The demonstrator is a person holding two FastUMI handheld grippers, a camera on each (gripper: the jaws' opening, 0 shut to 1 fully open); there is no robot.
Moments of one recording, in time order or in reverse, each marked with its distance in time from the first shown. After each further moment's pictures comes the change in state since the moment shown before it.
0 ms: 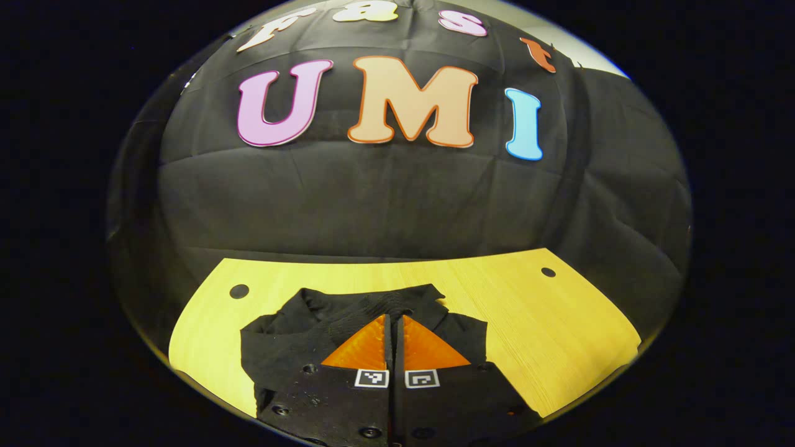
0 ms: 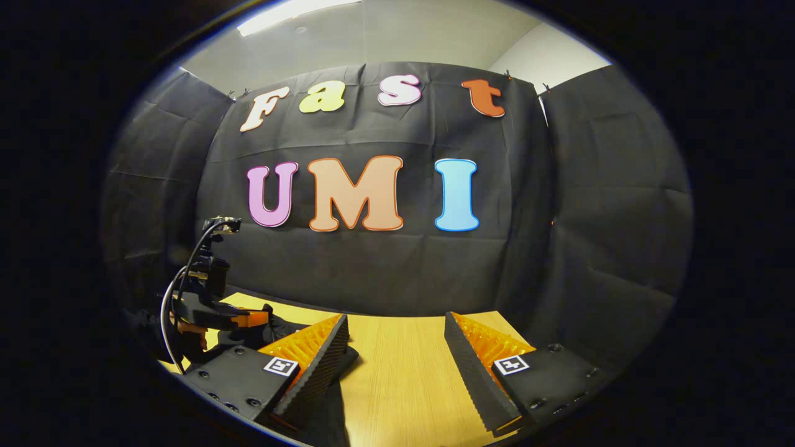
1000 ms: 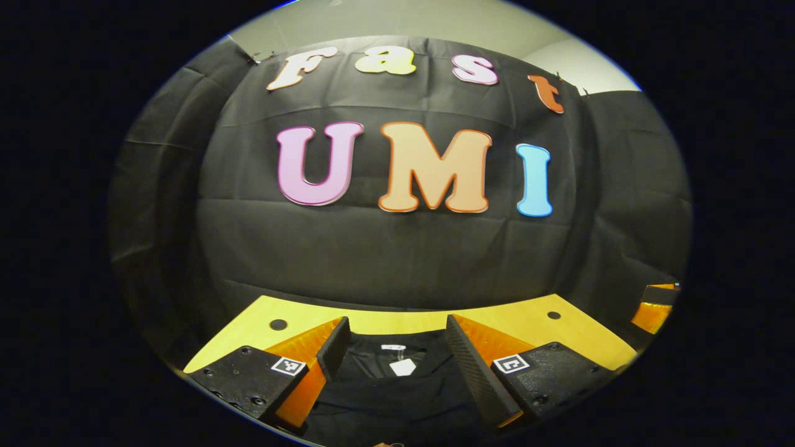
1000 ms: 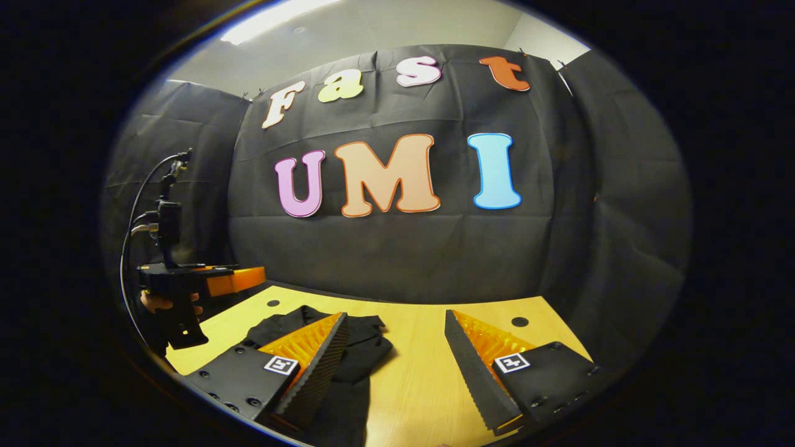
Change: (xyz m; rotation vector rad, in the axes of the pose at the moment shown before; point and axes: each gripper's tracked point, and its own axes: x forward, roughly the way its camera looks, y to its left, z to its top) left arm -0.114 0.054 0.079 -0.034 -0.289 0.184; right arm 0.030 0.041 -0.021 0.031 0.059 0.227
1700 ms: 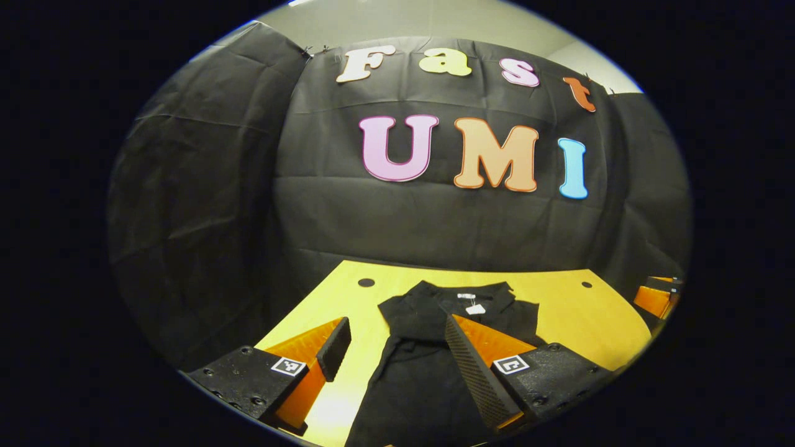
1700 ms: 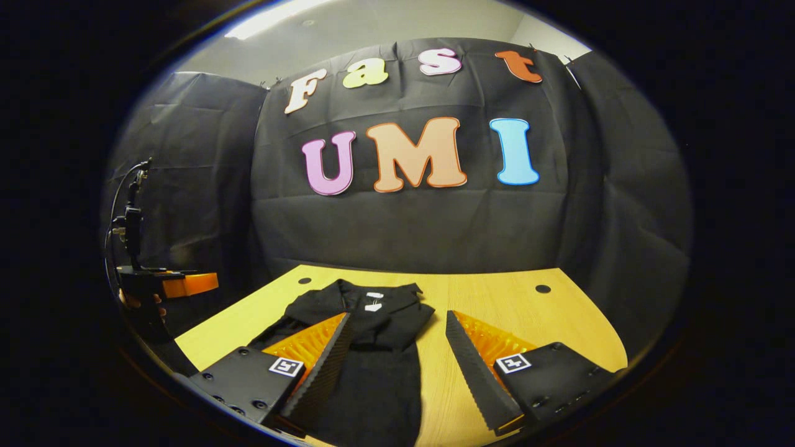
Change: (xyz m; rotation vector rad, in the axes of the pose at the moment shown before) left arm -0.157 0.125 -0.078 -0.008 0.138 0.153; right arm -0.063 0.091 -0.081 -0.014 0.105 0.010
